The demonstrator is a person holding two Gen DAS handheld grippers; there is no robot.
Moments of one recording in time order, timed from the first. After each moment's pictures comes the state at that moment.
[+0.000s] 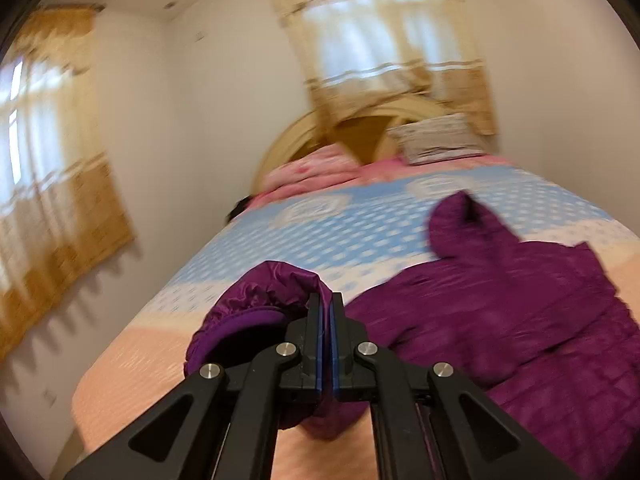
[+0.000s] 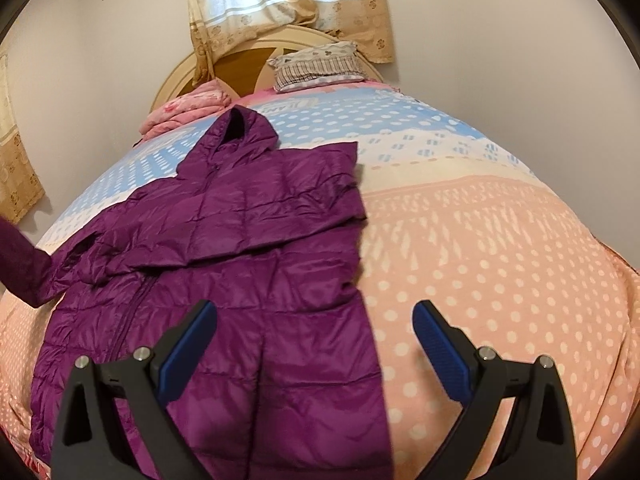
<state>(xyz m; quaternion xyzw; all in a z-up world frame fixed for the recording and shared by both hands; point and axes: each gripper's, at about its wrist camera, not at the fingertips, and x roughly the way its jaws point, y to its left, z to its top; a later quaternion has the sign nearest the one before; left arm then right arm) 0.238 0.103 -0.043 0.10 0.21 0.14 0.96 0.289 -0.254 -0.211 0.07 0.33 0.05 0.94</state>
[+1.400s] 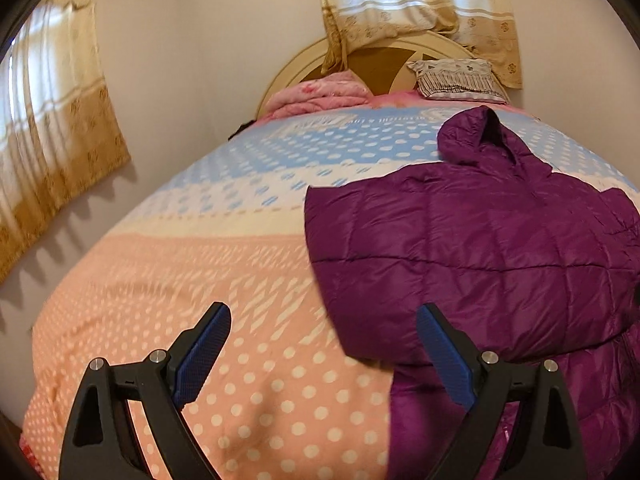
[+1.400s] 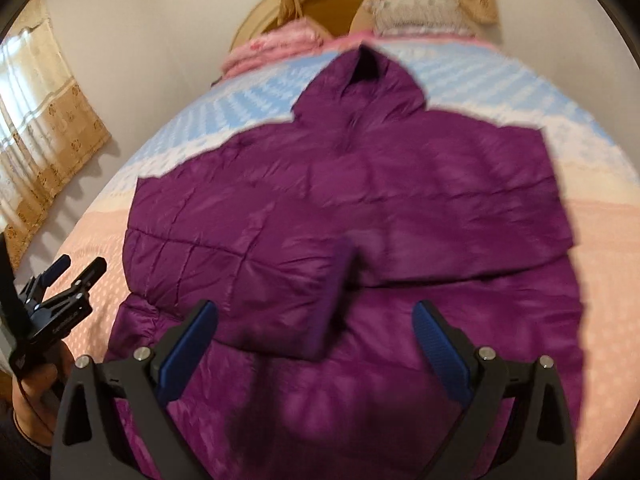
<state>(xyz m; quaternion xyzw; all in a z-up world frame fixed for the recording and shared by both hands) 0.279 0.128 -0.175 0.03 0.32 0.18 0.93 0.372 -0.103 -0.225 0.05 0.43 0.23 0.87</state>
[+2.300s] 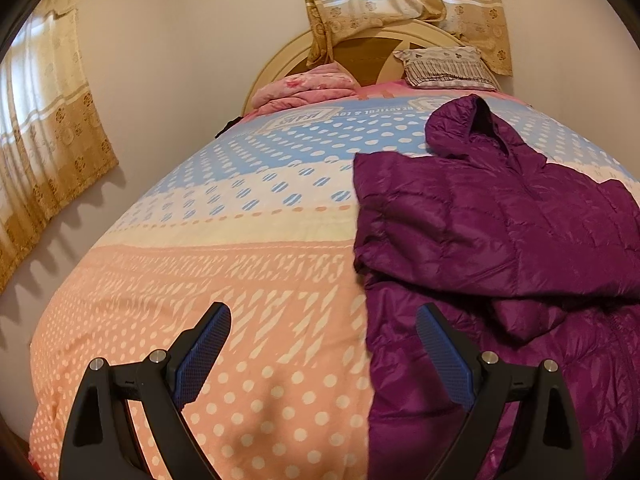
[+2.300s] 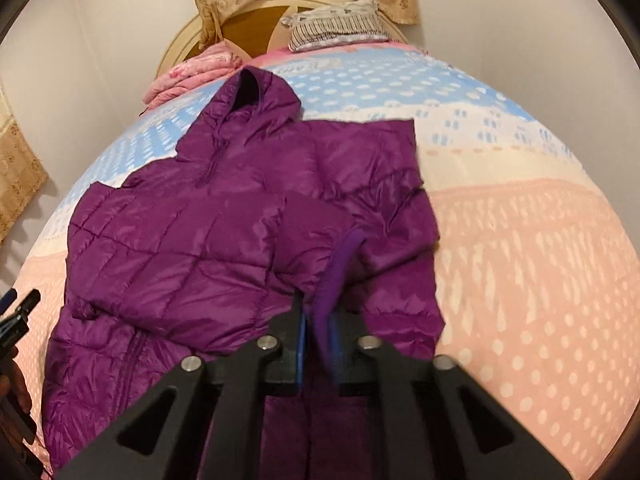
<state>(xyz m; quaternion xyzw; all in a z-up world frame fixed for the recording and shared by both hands) 0.307 0.115 -0.168 0.05 0.33 0.16 0.93 0.377 -0.215 -0.221 0.06 0.41 0.09 0.91</state>
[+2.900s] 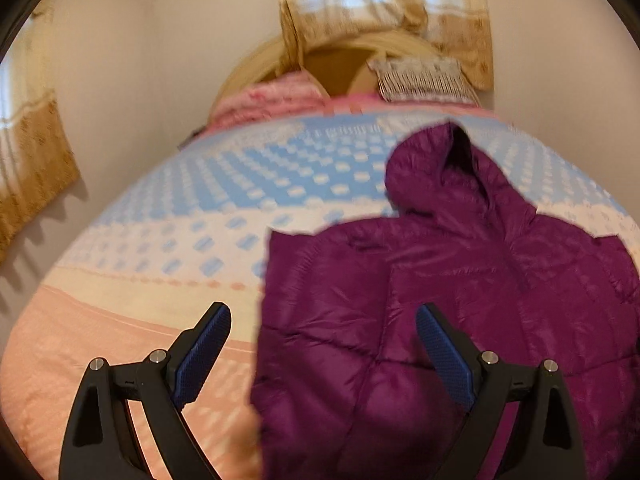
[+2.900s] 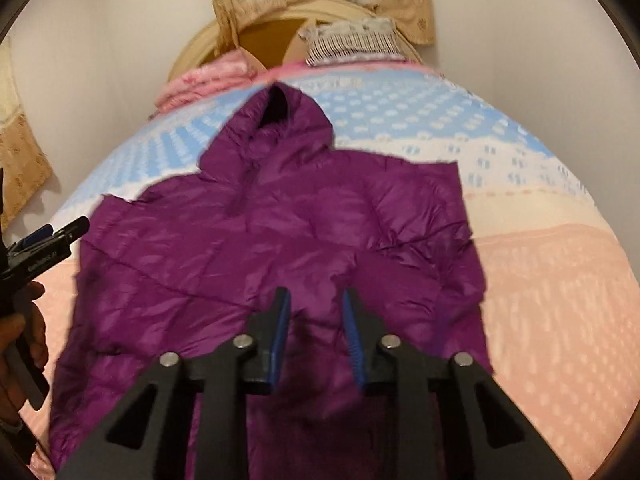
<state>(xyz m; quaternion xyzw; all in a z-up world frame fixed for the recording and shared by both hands) 0.438 0.085 -0.162 0.02 0.33 0.10 0.94 0.410 -0.175 -0.216 0.05 0.39 0.09 0.92</state>
